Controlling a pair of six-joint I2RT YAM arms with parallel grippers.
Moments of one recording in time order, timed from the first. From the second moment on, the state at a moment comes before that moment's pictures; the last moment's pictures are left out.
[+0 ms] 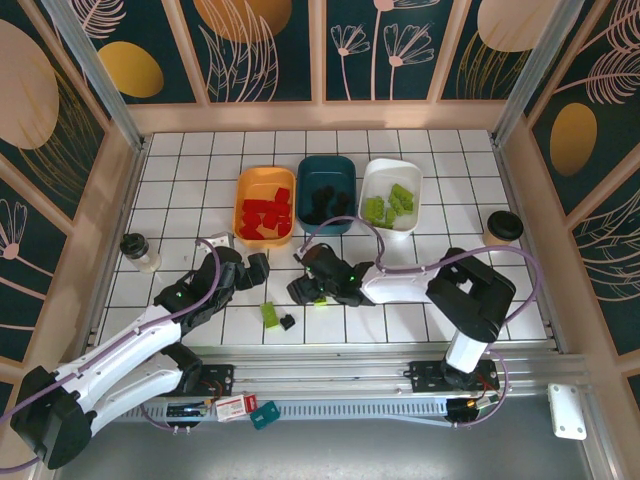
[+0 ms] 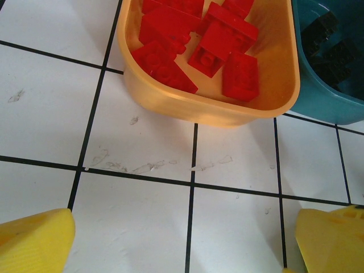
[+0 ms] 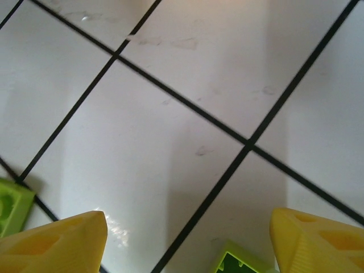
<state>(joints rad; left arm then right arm) -0.65 0.87 0.49 -0.38 -0.30 -0.77 1.05 1.72 0.85 0.01 0.07 0.37</state>
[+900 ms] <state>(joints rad) -0.65 0.89 0.49 -0.37 -0.28 -0.76 1.04 1.50 0.60 -0.03 0.23 0.49</state>
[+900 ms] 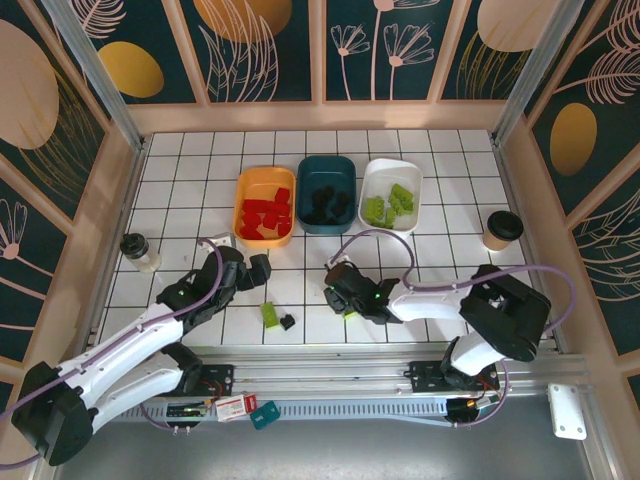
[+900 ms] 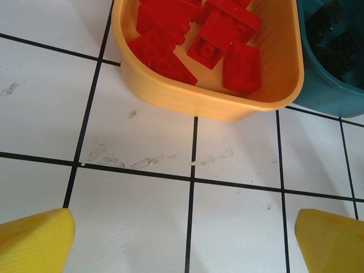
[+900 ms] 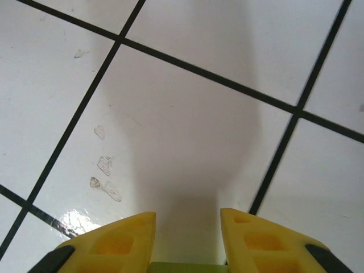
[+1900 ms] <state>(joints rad) -0.65 1.08 0.49 -0.32 -0.14 -0.78 0.33 1.81 1.10 0.07 0.11 0.33</state>
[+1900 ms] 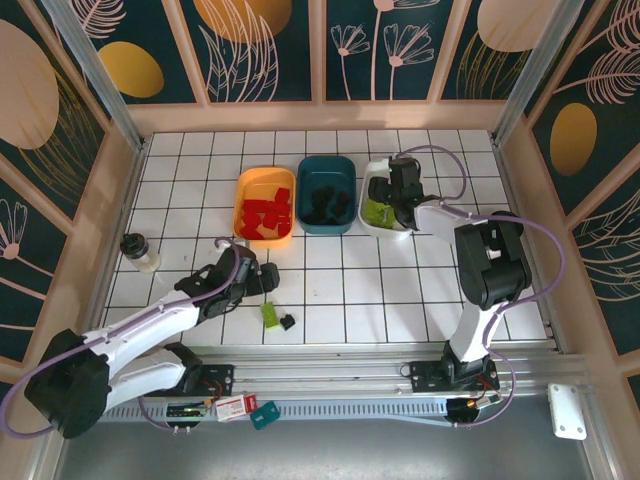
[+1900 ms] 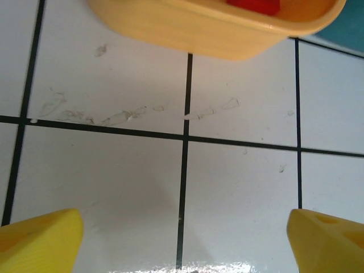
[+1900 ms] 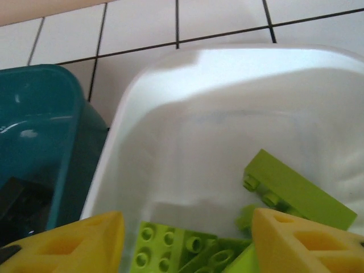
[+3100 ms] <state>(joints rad) -0.91 1.24 0.49 -0.46 -0.14 -0.89 0.73 1.33 0.63 0.09 0.27 0.36</state>
